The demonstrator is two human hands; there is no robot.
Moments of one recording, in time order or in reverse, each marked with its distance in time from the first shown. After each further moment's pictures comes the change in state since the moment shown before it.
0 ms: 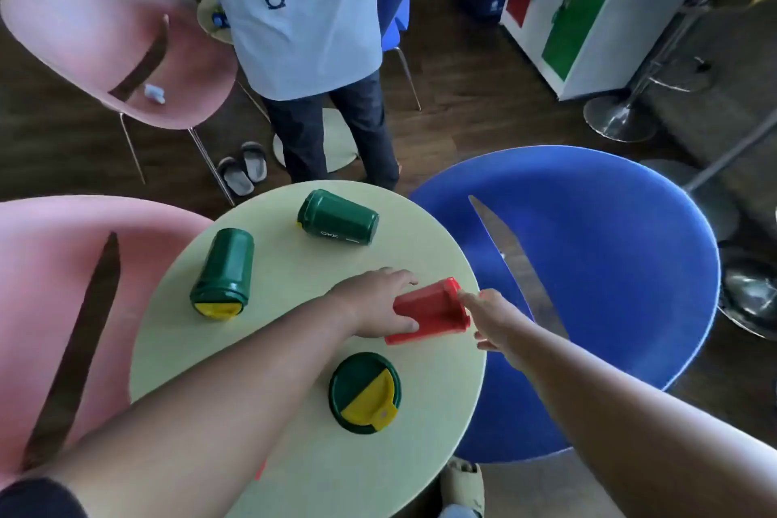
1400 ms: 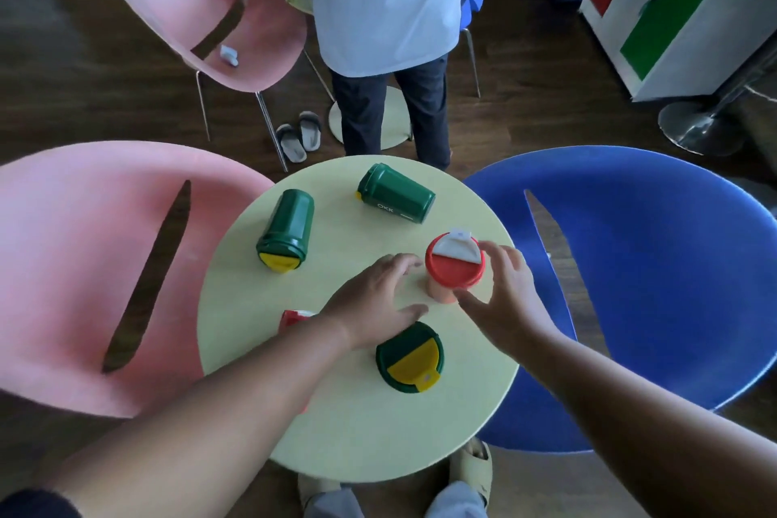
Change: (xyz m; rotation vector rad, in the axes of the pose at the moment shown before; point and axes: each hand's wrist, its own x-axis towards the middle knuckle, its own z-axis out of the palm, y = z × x) left_hand -0.080 -0.036 0.027 -0.294 0.358 -0.049; right_hand -0.068 -0.035 0.027 -0.283 0.185 -0.675
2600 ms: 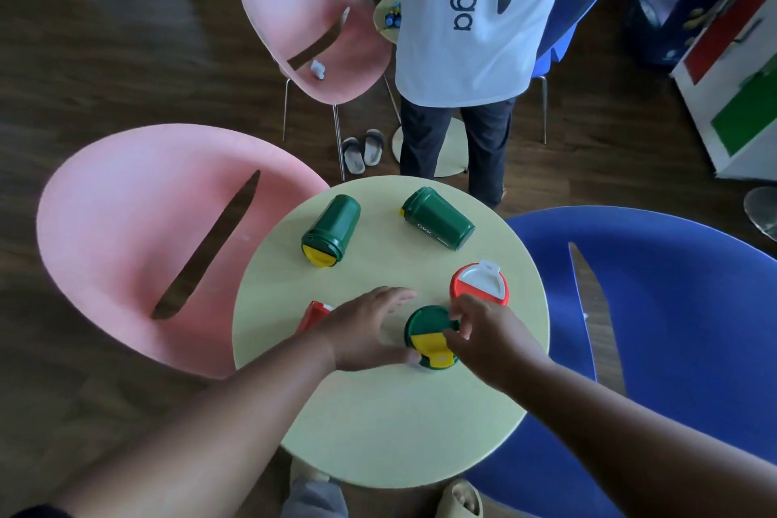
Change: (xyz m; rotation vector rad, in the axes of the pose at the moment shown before) left_hand -0.044 -0.011 -0.003 -0.044 -0.004 -0.160; right_hand 0.000 -0.030 -0.006 -0.247 -0.337 -0.219
